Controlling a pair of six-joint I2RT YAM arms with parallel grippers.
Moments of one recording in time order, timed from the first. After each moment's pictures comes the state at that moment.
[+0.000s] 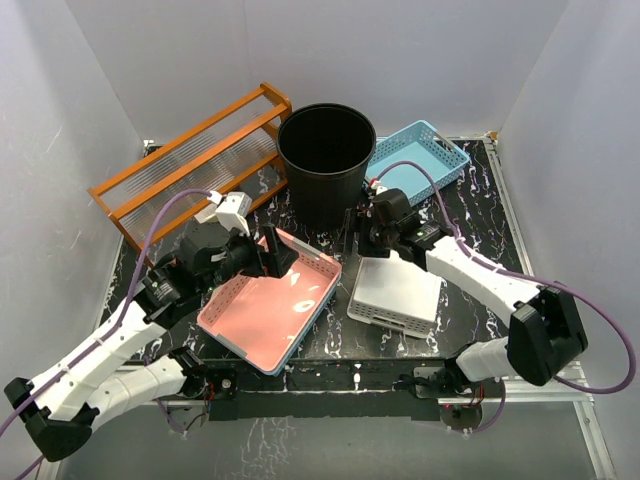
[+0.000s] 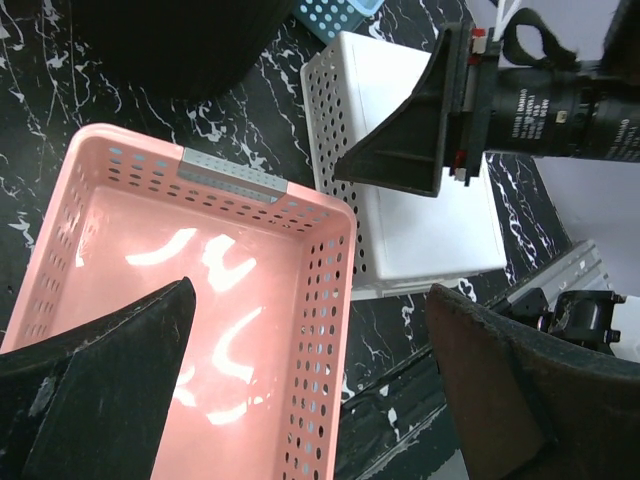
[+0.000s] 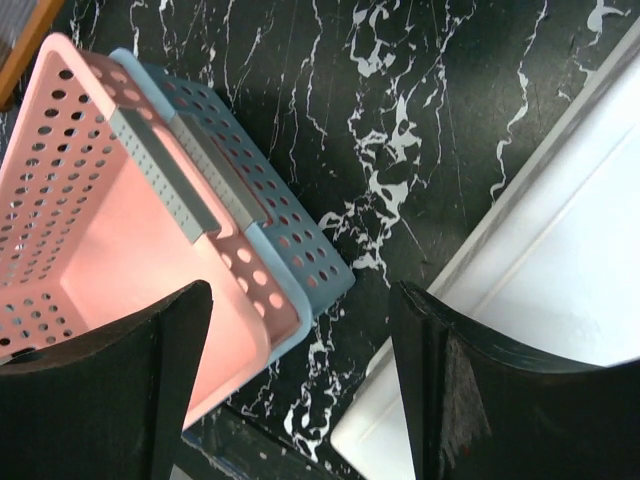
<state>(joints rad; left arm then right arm) -0.78 0.85 0.93 -0.51 -0.09 -0.55 0.56 1.35 0.98 -0.38 -0.17 0.59</state>
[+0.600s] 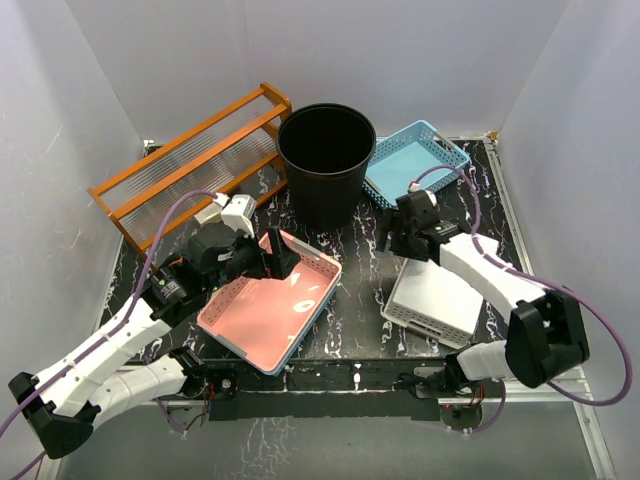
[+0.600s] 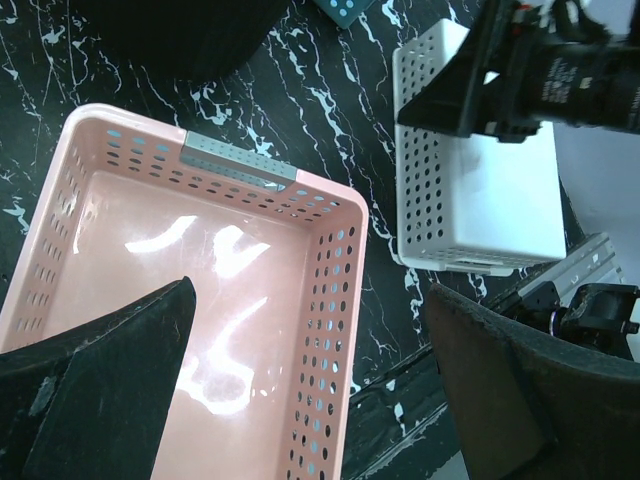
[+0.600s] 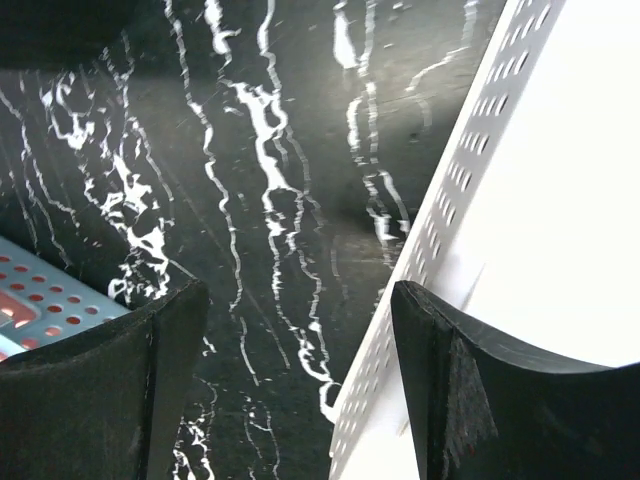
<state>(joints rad) -0.78 0.86 0.91 -0.50 -0.10 -0.56 0.42 1.37 0.94 -0.51 0.09 0.57</state>
